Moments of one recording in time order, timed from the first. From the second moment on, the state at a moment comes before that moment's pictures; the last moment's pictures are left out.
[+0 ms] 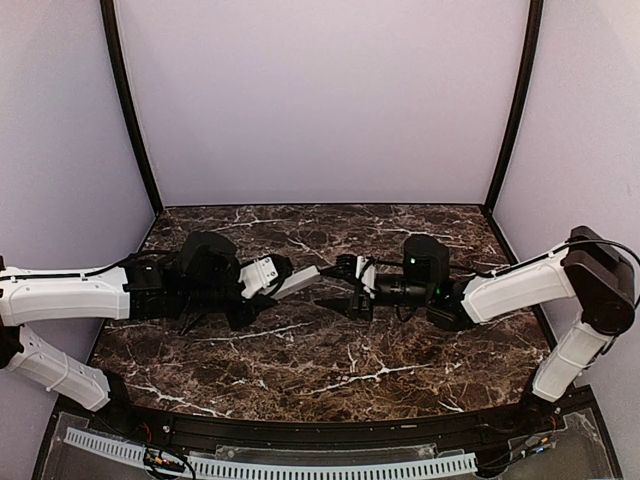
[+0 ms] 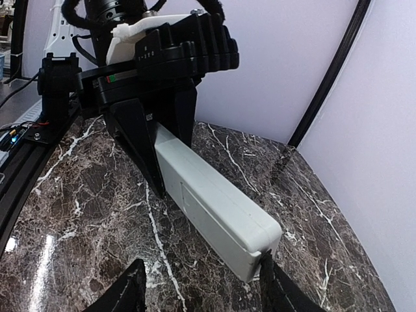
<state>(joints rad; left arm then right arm) -0.93 1.26 0.83 -0.26 -0.09 0.32 0.89 1.63 0.74 0.73 -0.51 -0.45</state>
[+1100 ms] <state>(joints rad) -0.93 1.21 0.85 -0.27 0.03 0.28 0.83 1.47 0.77 0.49 -0.58 -0.27</state>
